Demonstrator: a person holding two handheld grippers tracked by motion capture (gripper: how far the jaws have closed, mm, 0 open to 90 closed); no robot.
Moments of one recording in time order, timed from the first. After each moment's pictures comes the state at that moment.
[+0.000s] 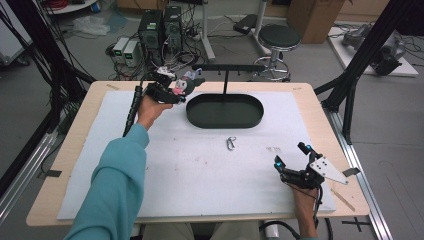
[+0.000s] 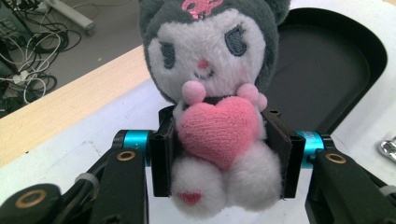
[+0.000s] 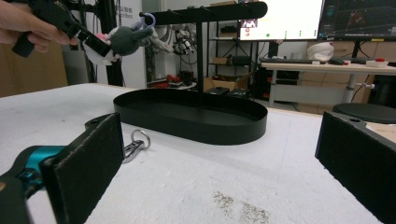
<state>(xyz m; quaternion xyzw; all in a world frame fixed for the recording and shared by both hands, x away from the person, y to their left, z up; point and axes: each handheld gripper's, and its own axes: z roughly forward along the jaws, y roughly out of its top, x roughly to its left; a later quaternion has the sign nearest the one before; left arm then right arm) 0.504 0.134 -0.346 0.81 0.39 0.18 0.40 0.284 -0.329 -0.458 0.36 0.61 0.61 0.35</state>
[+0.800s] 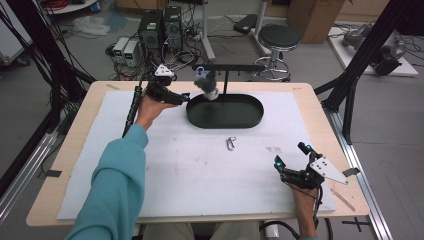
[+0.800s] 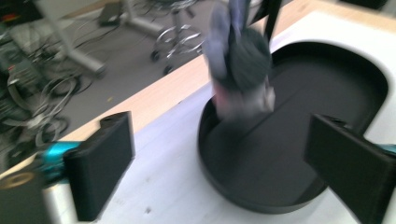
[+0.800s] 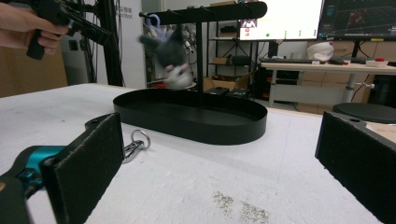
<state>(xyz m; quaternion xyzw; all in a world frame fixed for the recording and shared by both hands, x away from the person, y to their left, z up) 0.504 0.142 -0.344 0.78 0.34 0.22 0.47 0.284 -0.329 -0.458 0.36 0.61 0.61 0.35</state>
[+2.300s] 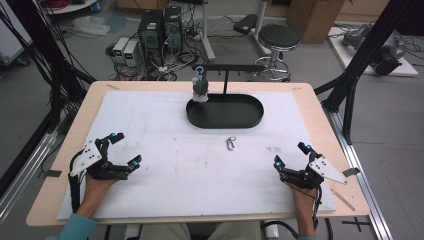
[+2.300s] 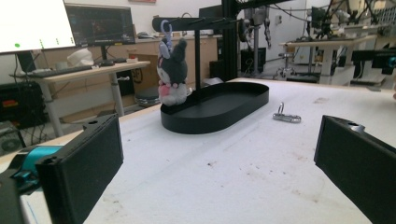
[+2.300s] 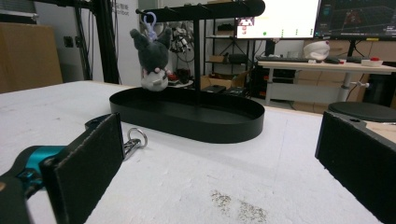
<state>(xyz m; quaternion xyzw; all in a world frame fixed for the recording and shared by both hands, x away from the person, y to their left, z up) 0.302 0.271 -0.443 0.65 0.25 0.28 0.66 0.284 -0.327 -0.457 0.36 0.61 0.61 0.36</state>
